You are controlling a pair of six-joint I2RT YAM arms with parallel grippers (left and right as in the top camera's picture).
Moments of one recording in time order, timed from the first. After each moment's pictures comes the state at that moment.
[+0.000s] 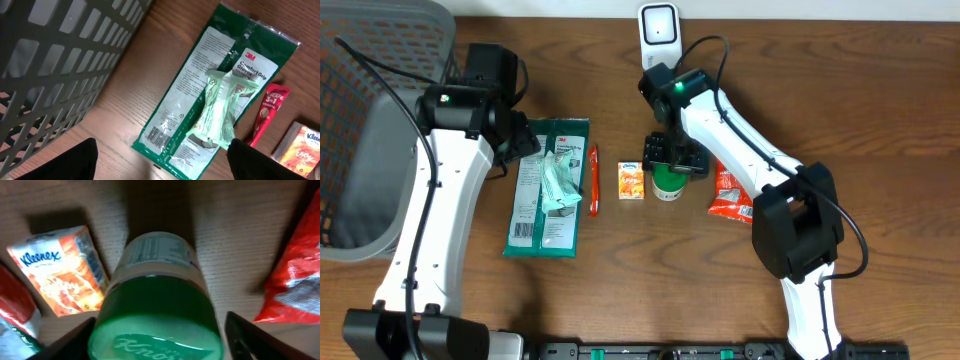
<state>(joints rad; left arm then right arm) -0.09 1.57 1.55 -1.30 -0.27 -0.51 0.55 2.20 1.89 -1.30 -0.11 0.69</state>
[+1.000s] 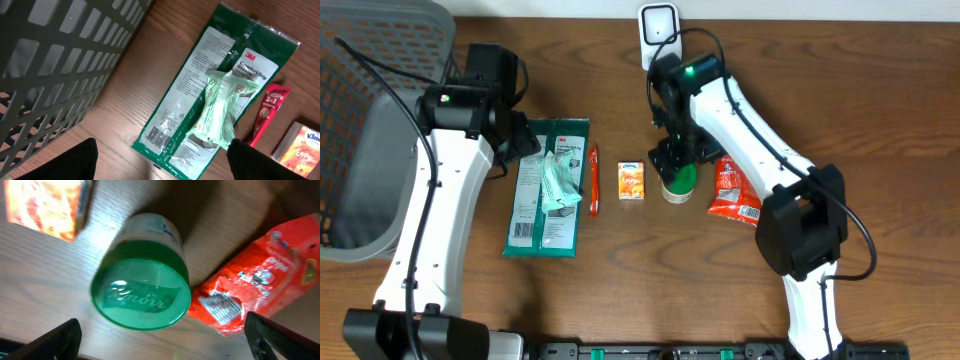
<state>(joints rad) -0.09 1.57 1.55 -1.30 -0.27 -0.51 0.52 2.21 2.03 -1.52 -0.04 0.05</state>
